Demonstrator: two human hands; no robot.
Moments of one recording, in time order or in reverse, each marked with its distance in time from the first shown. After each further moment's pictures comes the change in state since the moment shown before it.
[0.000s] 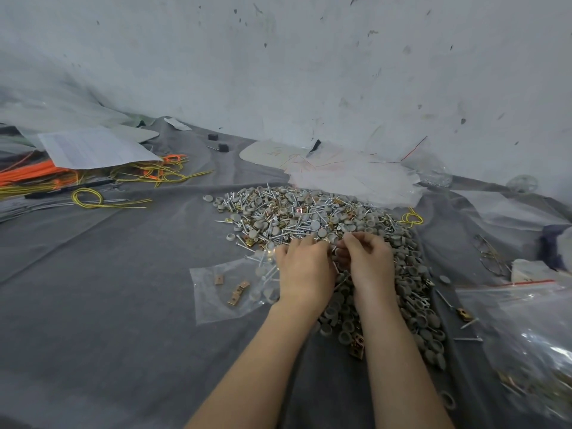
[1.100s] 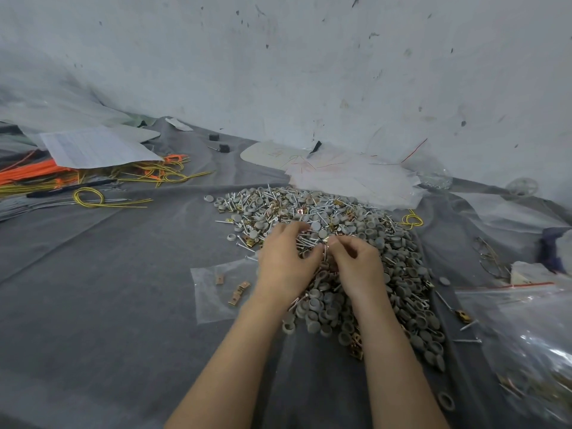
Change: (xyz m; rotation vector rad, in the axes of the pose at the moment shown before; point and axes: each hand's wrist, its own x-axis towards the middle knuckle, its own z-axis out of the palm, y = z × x) left_hand 0.002 -0.027 -0.023 -0.411 0.063 -0.081; right_hand -0.011 -0.002 -0.003 -0.373 -0.195 -0.250
